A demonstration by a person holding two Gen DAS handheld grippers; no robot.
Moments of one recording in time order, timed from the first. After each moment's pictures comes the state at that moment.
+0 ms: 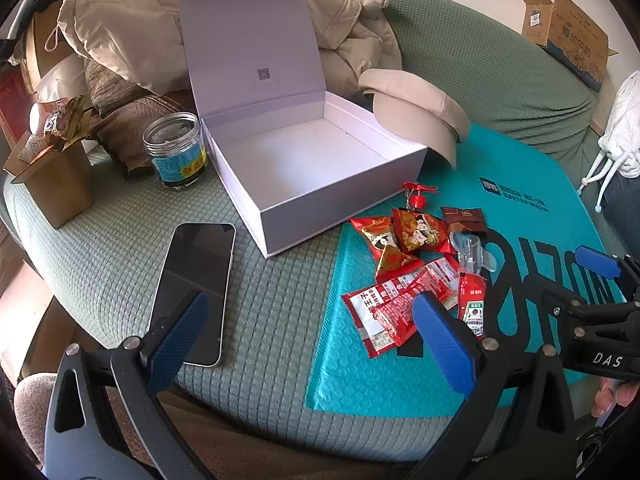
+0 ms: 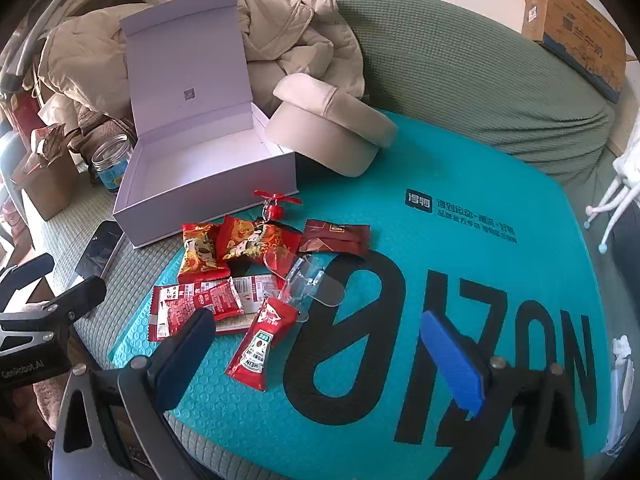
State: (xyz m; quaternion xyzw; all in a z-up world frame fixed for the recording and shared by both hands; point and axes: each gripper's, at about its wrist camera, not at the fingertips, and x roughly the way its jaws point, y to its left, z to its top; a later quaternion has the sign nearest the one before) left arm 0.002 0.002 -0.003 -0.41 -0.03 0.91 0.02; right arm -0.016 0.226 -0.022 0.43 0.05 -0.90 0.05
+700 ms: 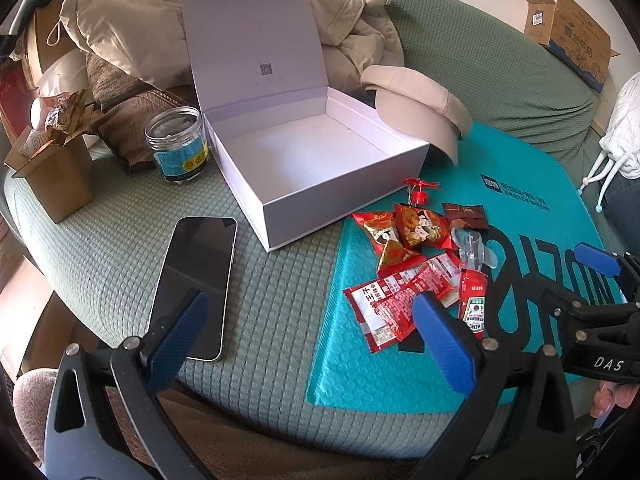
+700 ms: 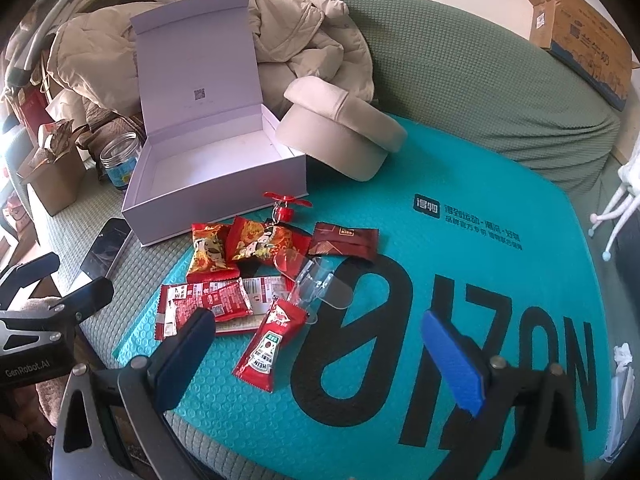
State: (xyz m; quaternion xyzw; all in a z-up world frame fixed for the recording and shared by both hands) left arm 0.003 0.001 -0.004 -0.42 -0.03 0.91 0.02; right arm -0.016 0.221 -0.020 0.43 0.05 -0.90 0.06
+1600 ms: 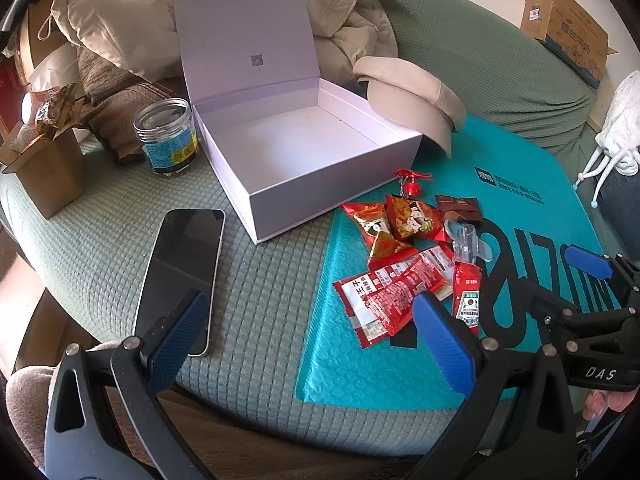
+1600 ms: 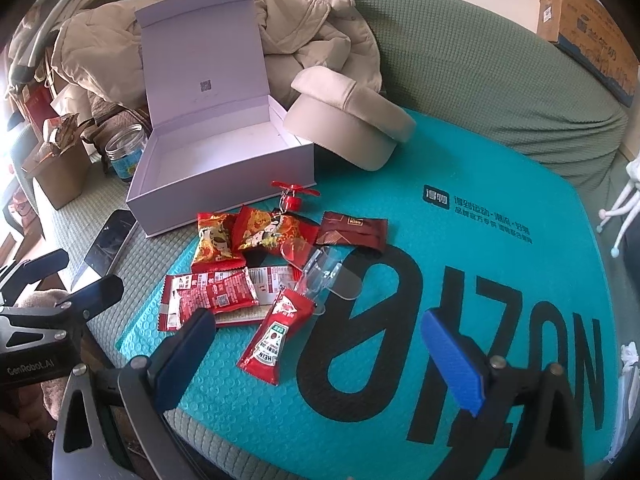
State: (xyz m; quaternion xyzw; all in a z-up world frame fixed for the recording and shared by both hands) left arm 0.002 0.007 -0.011 -0.43 -0.04 0.90 0.04; right arm -0.013 0.221 -0.028 0.44 0.05 -0.90 0.07
